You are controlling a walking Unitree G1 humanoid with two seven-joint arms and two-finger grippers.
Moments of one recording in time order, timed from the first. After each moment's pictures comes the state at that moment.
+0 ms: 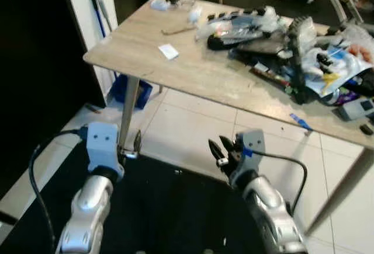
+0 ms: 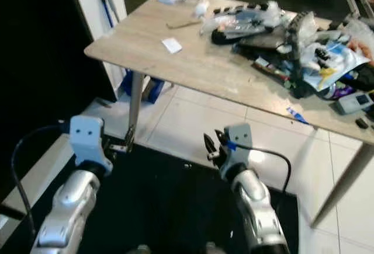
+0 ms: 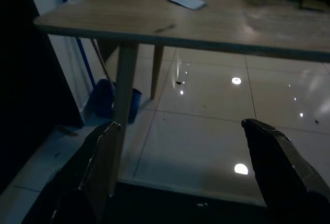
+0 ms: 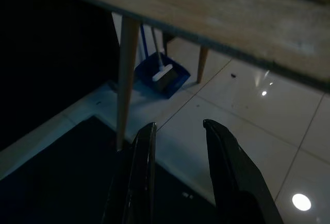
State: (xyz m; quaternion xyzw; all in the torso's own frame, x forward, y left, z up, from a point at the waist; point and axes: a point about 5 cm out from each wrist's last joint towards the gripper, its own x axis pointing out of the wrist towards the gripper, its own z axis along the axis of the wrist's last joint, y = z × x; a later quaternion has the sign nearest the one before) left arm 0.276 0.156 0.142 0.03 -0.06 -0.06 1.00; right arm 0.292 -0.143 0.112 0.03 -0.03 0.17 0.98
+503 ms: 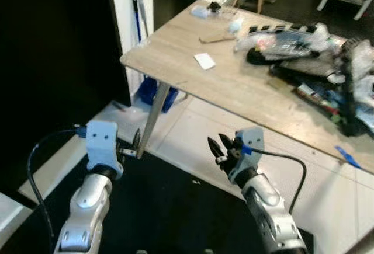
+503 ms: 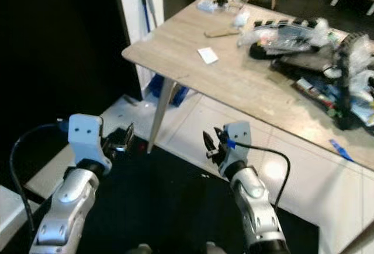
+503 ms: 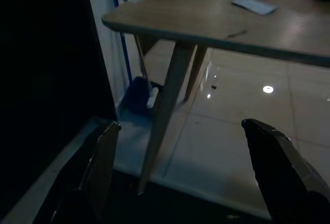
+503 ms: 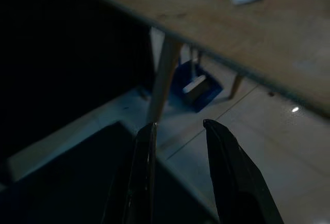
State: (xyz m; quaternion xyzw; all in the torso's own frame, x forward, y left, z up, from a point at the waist) left arm 0.278 0.155 0.143 0.03 -0.06 -0.06 1.00; right arm 0.296 -0.142 0.117 0.03 -0.04 0.17 0.98
